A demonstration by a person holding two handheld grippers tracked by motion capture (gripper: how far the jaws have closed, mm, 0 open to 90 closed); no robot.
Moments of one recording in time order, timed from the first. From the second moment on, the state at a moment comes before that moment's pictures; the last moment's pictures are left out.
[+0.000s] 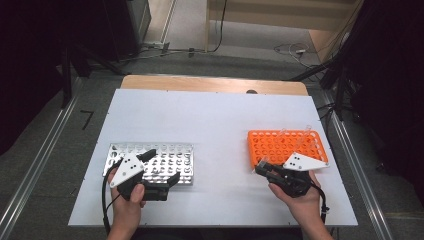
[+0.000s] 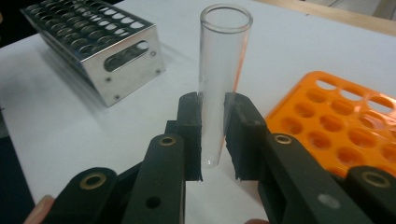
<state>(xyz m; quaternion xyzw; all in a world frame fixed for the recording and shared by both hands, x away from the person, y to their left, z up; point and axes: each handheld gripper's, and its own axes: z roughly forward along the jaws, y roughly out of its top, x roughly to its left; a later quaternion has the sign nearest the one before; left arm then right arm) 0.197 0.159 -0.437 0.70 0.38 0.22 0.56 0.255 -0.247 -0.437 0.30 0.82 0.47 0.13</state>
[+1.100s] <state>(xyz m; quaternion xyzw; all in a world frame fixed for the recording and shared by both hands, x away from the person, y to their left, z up) 0.192 0.066 -0.433 0.76 0.32 0.11 0.56 0.222 -0.169 -0.450 0.21 0.86 0.45 0.08</state>
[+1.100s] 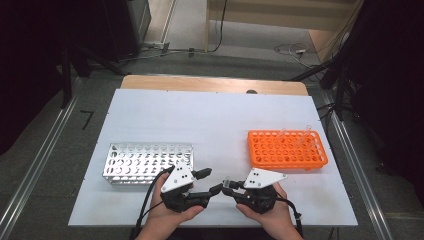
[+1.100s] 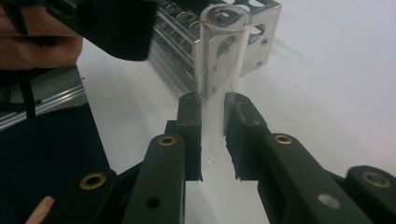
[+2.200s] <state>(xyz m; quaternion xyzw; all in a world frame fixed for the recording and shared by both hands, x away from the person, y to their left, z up) 0.190 0.056 -0.431 0.77 0.30 0.12 0.55 0.215 -0.158 -0.449 0.19 0.87 0.46 0.07</state>
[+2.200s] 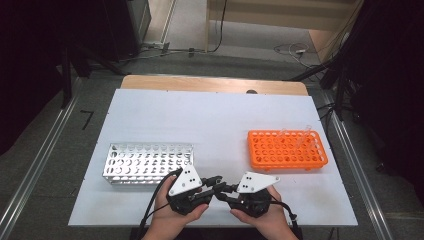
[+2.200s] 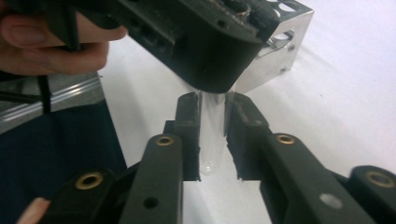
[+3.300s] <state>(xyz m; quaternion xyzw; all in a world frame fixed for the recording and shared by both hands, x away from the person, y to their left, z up) 0.252 0.112 -0.397 0.73 0.37 0.17 0.55 0.230 -0.263 -0.440 0.27 0.83 0.48 0.09</state>
